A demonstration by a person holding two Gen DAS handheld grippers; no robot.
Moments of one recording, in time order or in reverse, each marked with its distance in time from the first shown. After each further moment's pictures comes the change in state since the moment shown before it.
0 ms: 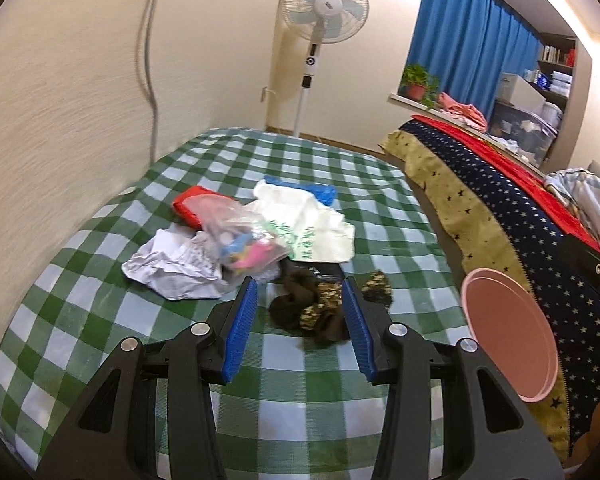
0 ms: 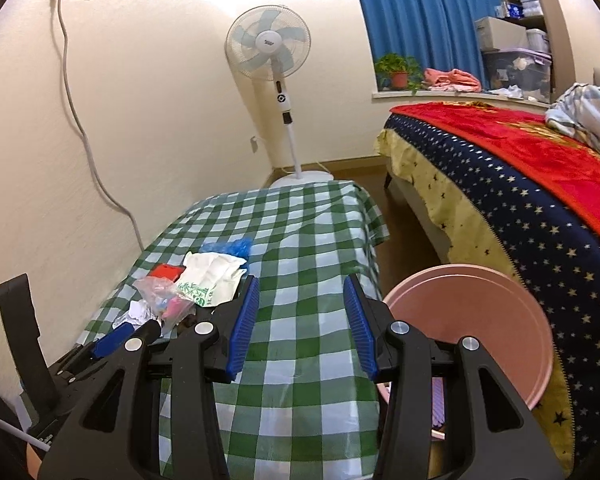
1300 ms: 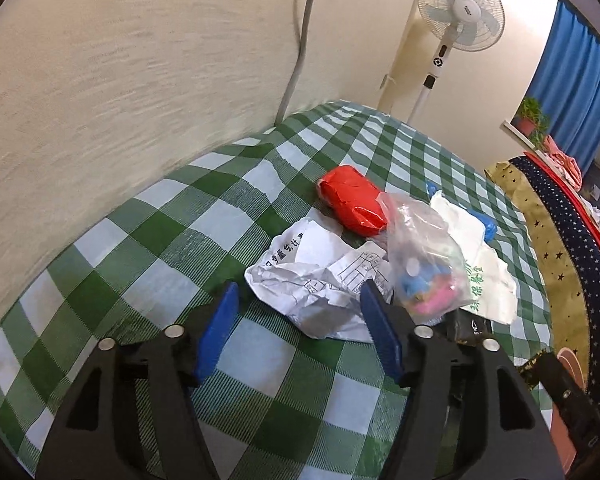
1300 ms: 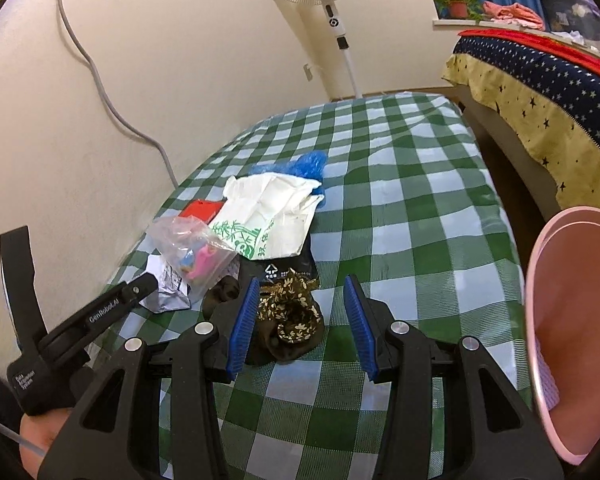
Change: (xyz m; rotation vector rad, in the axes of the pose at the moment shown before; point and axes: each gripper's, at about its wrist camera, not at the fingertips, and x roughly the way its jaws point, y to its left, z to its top) left arm 0.061 0.099 0.010 -0.308 0.078 0.258; right arm 0.129 0.050 -0.041 0.007 0.247 0.218
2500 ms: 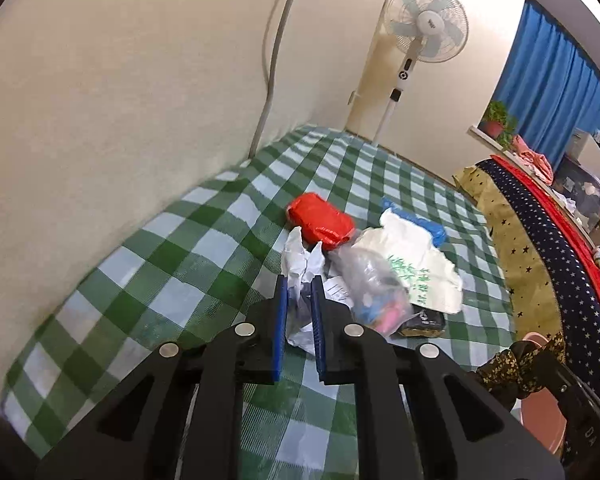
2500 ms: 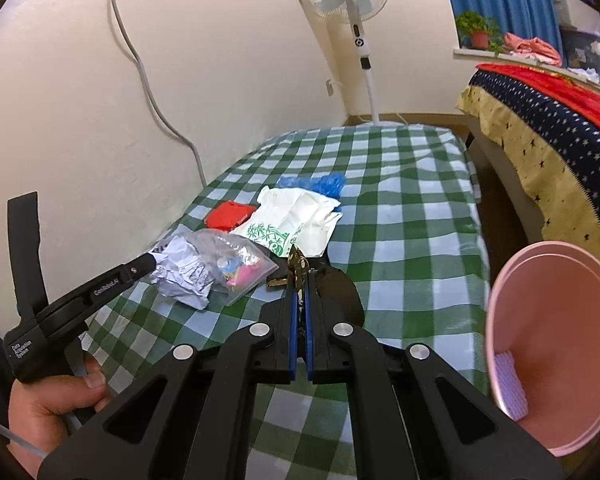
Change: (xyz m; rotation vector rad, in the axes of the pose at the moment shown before) left arm -0.058 -0.003 0.005 0.067 -0.071 -0.100; right arm -0.067 0.019 0.001 -0.114 -0.043 0.009
